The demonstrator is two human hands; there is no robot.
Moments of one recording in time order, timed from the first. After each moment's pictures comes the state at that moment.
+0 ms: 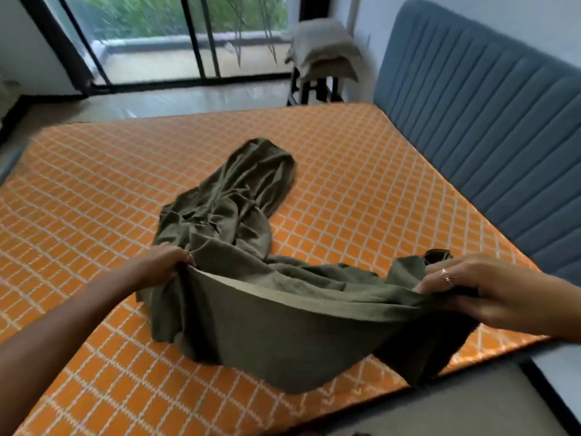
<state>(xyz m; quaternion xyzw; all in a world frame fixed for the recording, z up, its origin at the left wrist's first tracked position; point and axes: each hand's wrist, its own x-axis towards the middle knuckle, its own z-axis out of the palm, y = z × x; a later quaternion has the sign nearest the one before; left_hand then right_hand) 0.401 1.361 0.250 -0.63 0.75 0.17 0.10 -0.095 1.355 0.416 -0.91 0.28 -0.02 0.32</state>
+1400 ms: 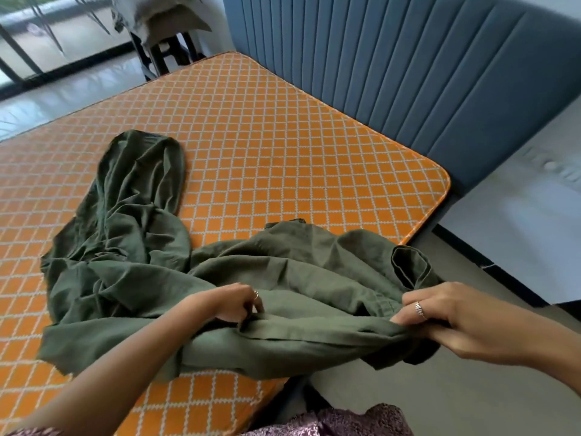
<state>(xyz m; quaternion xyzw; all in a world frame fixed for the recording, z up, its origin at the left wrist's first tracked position) 0.154 1.348 0.184 -0.34 0.82 0.35 0.30 -0.162 1.506 0.362 -0.78 0.51 -0.04 0.36</state>
